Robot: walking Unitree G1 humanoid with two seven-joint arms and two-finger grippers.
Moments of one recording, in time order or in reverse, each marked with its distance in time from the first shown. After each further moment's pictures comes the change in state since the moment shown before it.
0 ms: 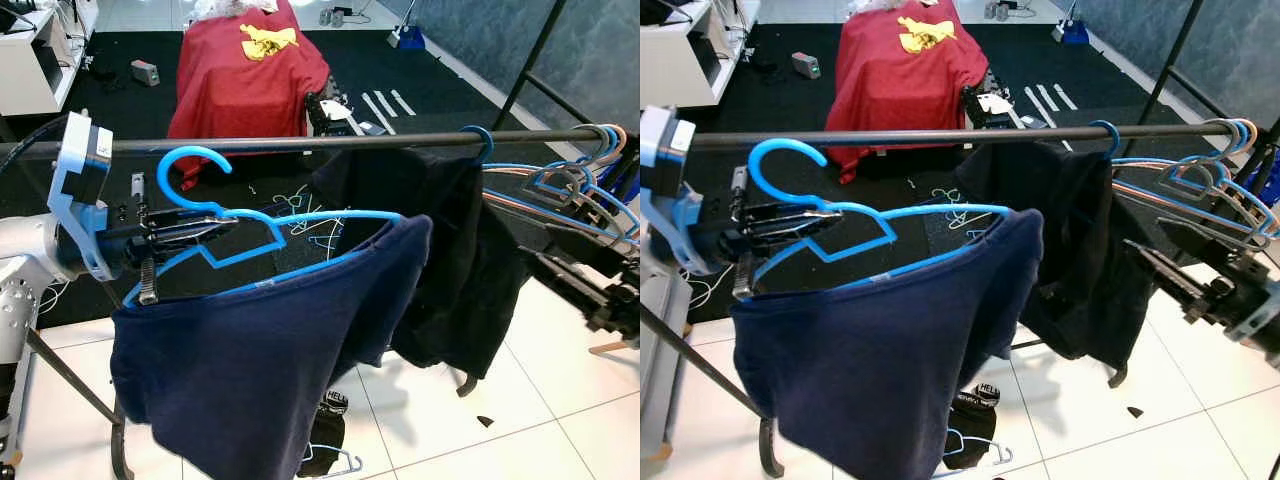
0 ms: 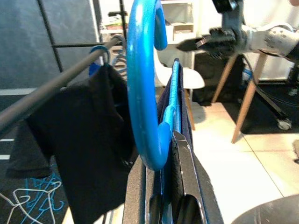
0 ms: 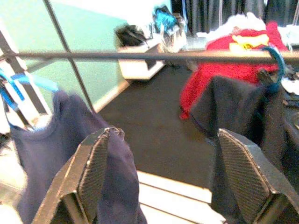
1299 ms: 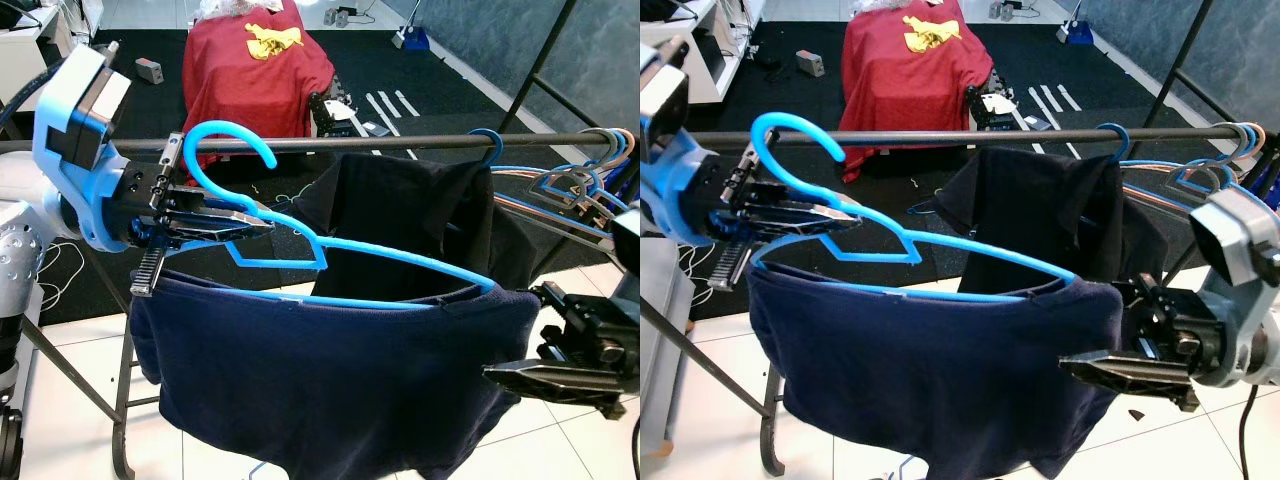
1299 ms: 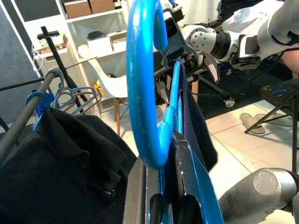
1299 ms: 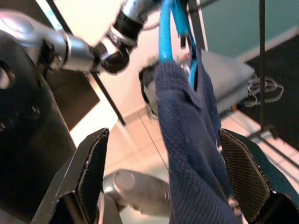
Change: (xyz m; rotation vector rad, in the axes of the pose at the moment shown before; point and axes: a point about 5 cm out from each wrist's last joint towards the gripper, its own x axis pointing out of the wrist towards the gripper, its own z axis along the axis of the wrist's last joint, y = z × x) left arm 0.031 -0.005 0.049 0.105 -0.033 -0.313; right arm 0.027 0.067 -0.007 0.158 0.351 0.724
